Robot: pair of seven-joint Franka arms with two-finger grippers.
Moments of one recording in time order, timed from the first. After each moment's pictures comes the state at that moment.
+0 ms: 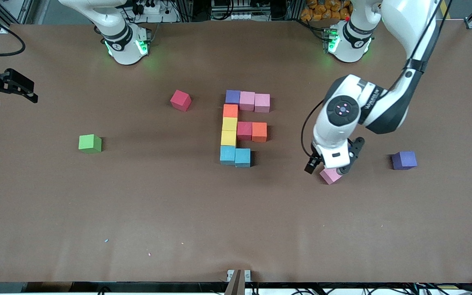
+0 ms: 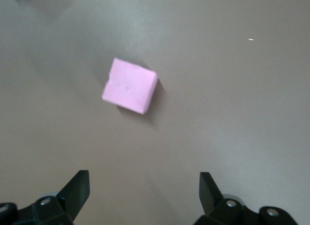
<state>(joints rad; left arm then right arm) -0.08 0.42 -0.39 -1.76 0.29 2.09 -1.50 0.02 -0.04 -0.04 -1.56 0.00 1.52 -0.14</state>
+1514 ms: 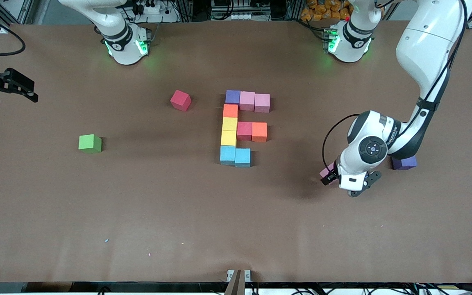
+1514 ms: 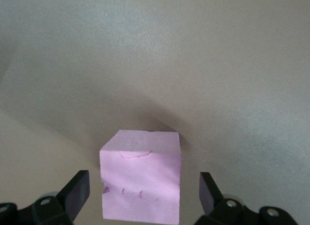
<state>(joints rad) 0.07 0.62 -0.39 -1.78 0.33 2.26 -1.11 0.02 -0.04 -0.04 -1.56 0.00 1.51 -0.14</state>
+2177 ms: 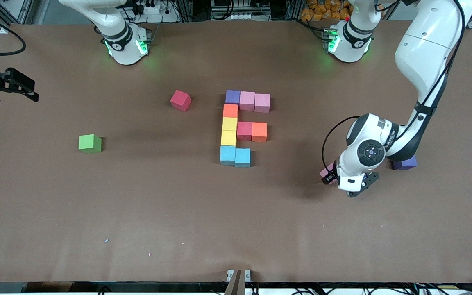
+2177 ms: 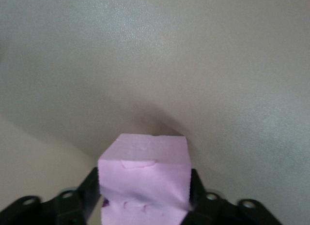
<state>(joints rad) 0.08 0.65 -0.39 -1.78 0.34 2.27 -1.11 0.02 -0.04 -0.04 -1.56 0.00 1.50 -0.14</state>
